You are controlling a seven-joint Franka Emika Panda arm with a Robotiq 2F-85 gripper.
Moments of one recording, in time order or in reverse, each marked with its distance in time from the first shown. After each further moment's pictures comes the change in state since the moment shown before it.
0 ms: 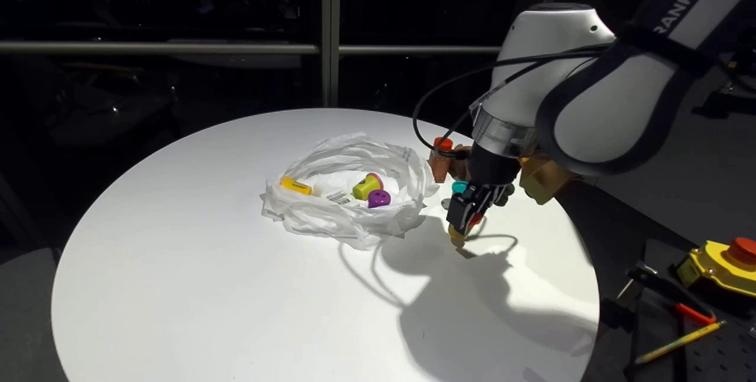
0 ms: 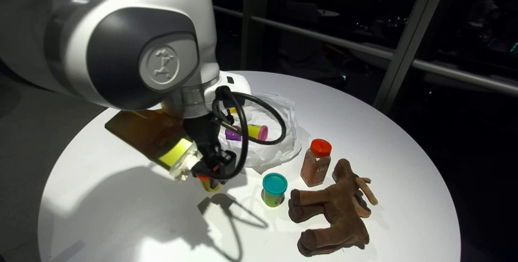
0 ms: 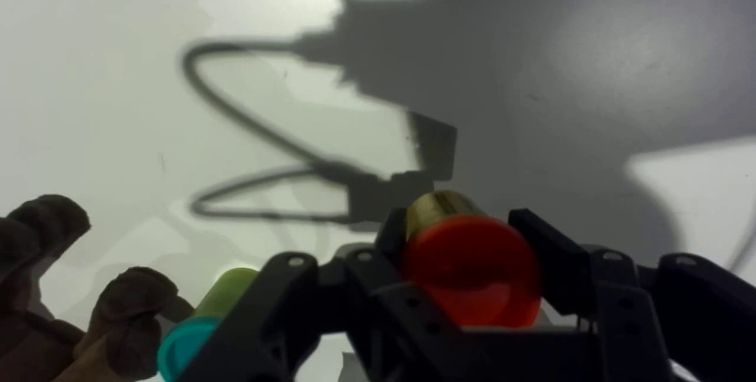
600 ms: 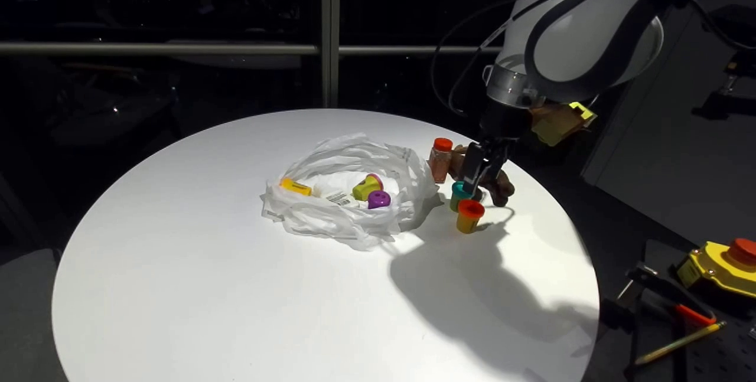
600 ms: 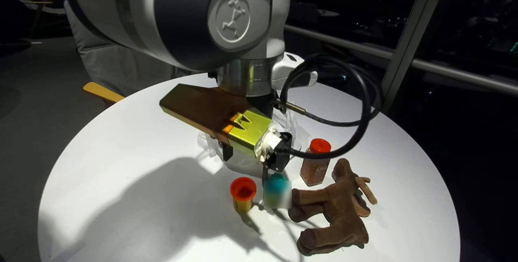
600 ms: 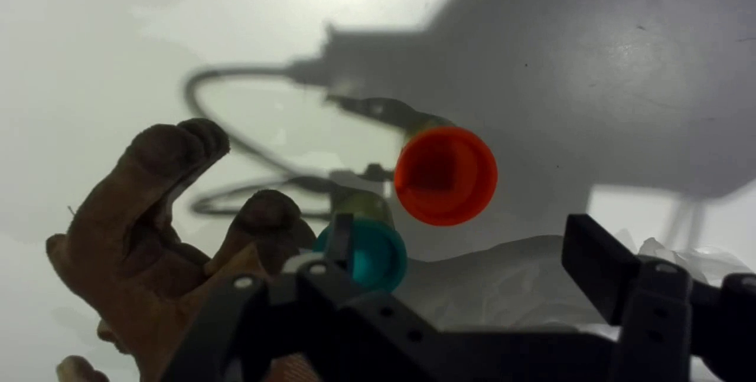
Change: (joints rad) arm -0.180 -0.077 0.040 0.083 0.091 -0.176 -0.246
